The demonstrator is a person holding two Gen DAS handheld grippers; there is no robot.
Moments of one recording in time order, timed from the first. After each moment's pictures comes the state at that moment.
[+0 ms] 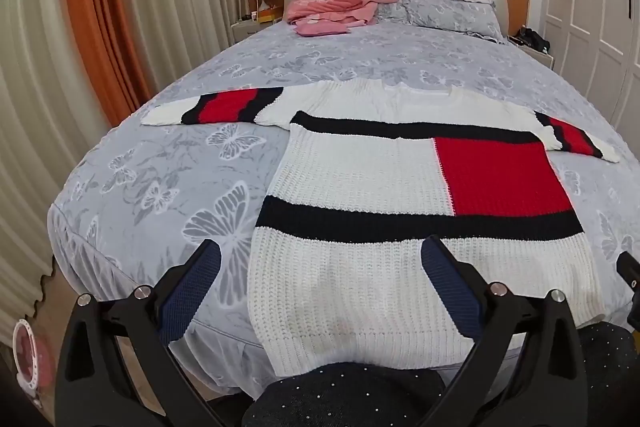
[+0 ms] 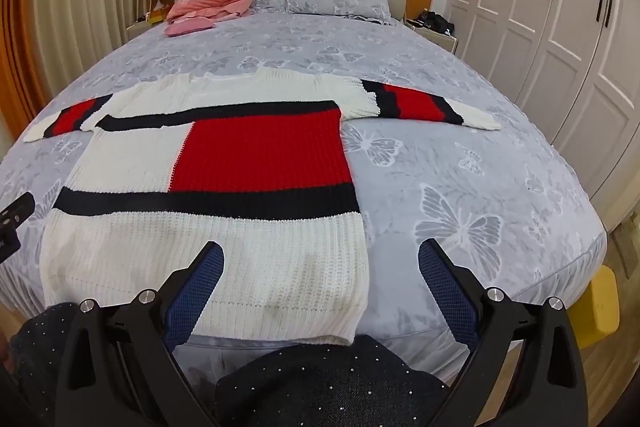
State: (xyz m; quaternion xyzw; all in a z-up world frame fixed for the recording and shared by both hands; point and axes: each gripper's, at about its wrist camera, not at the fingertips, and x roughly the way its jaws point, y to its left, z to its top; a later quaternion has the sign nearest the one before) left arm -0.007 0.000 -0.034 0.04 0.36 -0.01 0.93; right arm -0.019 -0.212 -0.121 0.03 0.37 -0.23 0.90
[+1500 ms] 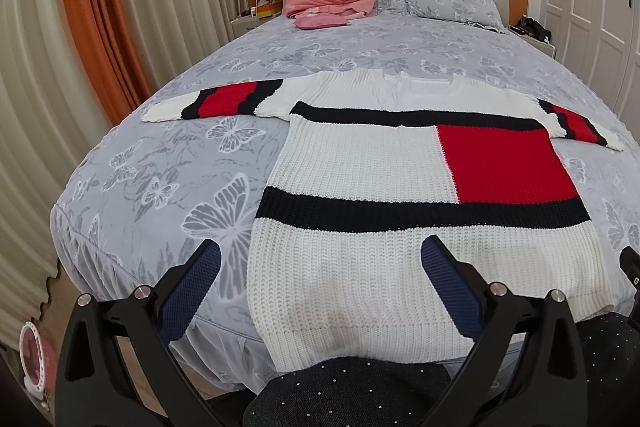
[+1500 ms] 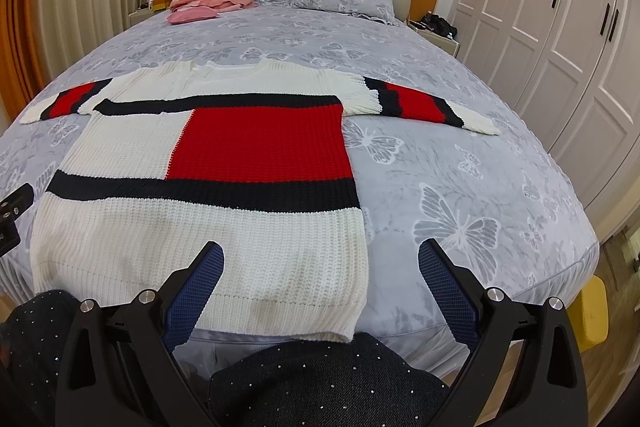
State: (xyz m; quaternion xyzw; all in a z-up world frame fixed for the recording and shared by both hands) left arm -0.006 -0.004 -0.042 0.05 0.37 0.00 0.93; right arm -0.016 -0.205 -0.126 0.01 0.37 -0.23 0.90
